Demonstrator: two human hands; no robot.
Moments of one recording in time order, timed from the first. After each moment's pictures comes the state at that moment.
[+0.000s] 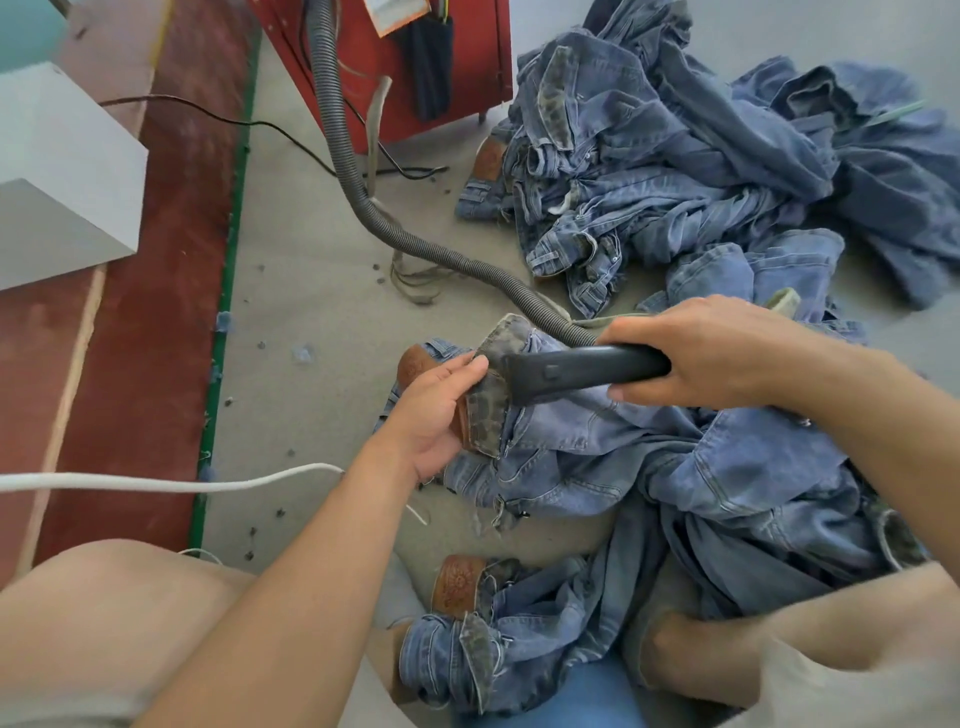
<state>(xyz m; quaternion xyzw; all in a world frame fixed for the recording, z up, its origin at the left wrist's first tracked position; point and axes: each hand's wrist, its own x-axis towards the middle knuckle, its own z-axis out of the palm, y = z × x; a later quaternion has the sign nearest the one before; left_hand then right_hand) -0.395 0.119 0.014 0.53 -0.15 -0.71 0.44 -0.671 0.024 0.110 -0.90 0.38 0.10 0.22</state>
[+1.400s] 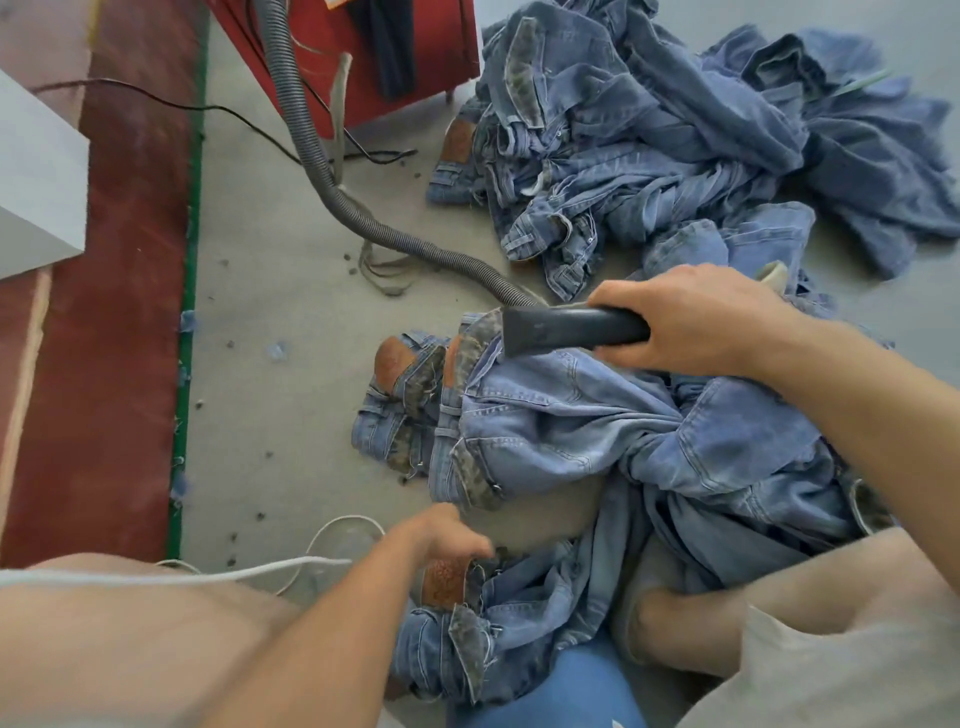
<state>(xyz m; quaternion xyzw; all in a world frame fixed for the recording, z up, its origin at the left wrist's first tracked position) -0.408 0.210 -0.088 0.68 -0.35 -0.60 -0.22 -0.675 0.015 0.095 -0.88 0.43 0.08 0.16</state>
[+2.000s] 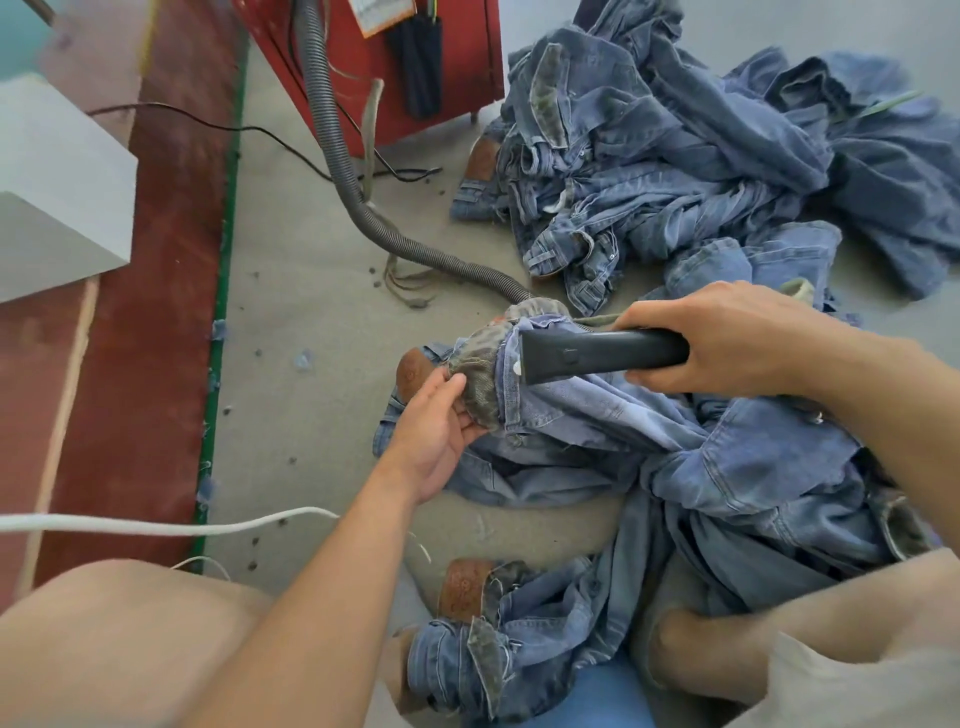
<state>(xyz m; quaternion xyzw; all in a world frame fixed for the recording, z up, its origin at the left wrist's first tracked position) -0.395 0.133 -0.004 0.54 -0.17 -0.66 0.49 -0.679 0.015 0.111 -0.88 0.42 0.09 0.20</state>
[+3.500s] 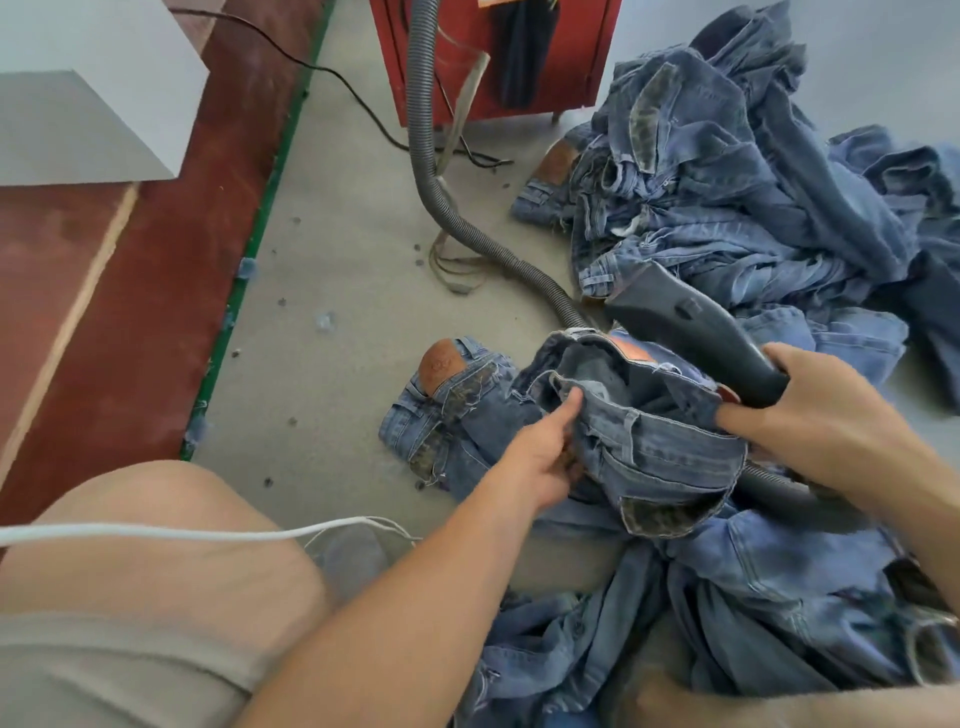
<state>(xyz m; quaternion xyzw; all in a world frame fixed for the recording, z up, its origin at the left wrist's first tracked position) -0.469 0.097 -0.038 0.51 0.10 -0.74 0.43 -0.656 0.025 0.104 -0.72 0.64 -0.01 0.28</state>
